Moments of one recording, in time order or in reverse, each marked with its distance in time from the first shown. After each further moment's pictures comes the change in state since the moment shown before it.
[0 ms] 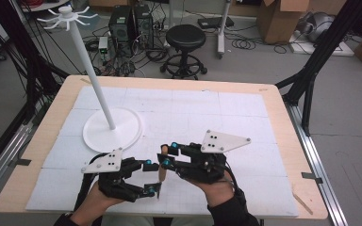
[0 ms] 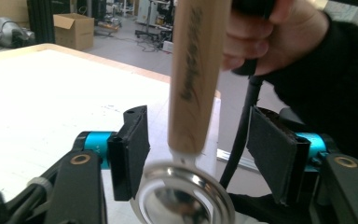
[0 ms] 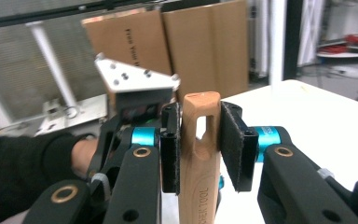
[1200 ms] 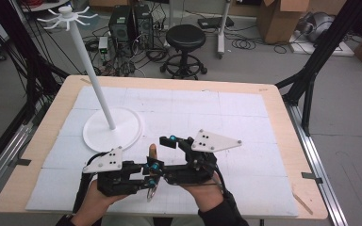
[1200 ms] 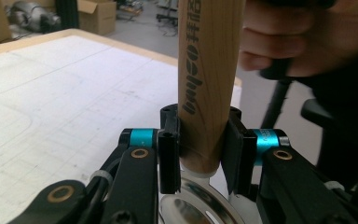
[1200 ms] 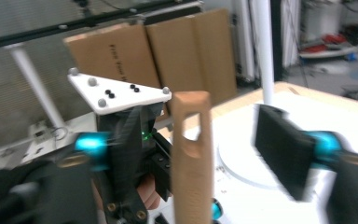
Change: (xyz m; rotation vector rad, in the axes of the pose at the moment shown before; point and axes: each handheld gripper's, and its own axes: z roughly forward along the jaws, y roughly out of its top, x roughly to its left) left arm -0.002 0.007 -0.004 0.056 0.023 -0.006; right arm 0.005 -0.005 0.018 -0.049 -0.034 0.056
